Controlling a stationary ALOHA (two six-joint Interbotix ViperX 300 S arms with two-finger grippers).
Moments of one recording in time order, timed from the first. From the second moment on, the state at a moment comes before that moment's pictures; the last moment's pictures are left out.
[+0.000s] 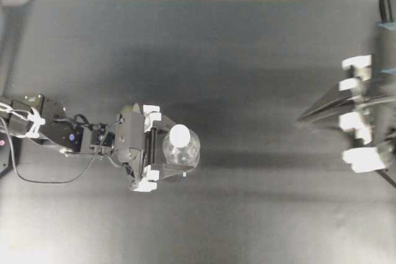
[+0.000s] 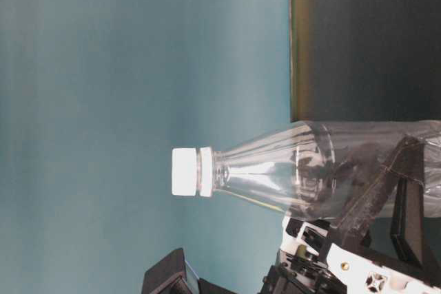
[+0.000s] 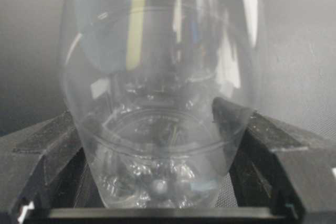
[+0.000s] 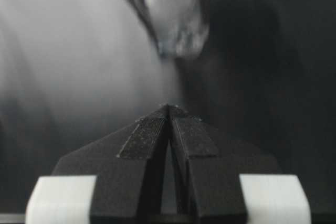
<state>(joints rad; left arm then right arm) -0.04 0.25 0.88 0.04 -0.90 -0.05 0.10 -0.62 0.67 0.06 0.64 0.26</state>
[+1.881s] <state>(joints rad) -0.05 0.25 0.89 0.04 -0.90 -0.06 0.06 0.34 -0.38 0.12 1.37 0.73</state>
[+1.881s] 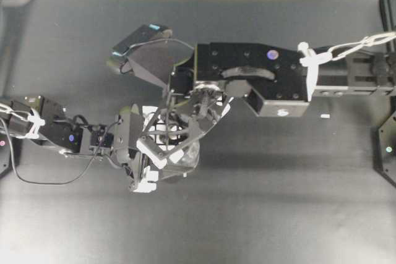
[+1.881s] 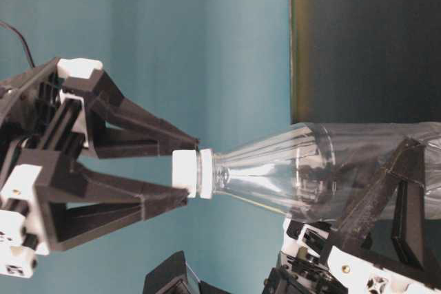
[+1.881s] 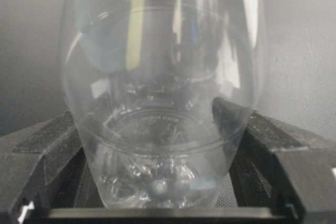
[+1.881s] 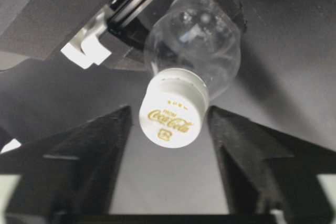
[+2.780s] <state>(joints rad) -0.05 0.25 0.89 0.04 -0.89 -0.06 0.05 0.34 -0.39 0.12 1.40 -0.27</state>
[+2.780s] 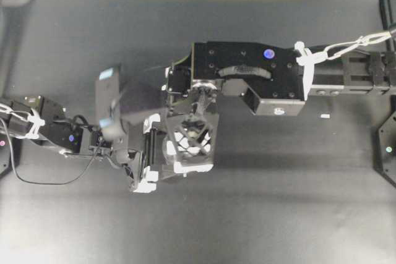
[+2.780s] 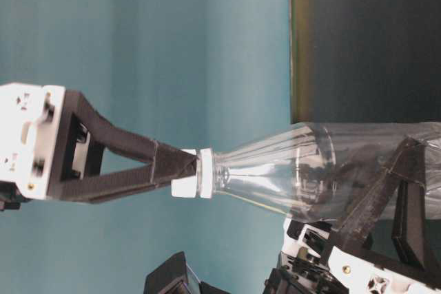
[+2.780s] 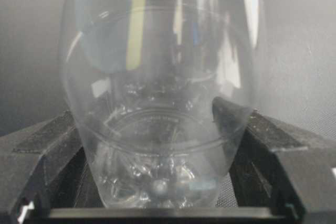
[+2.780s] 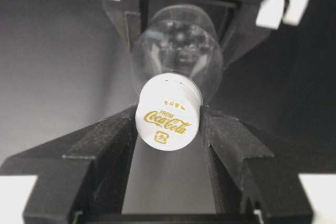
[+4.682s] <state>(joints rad) -0.05 0.25 0.89 0.04 -0.88 -0.07 0.05 0.38 -0.59 0.10 1.54 0.78</state>
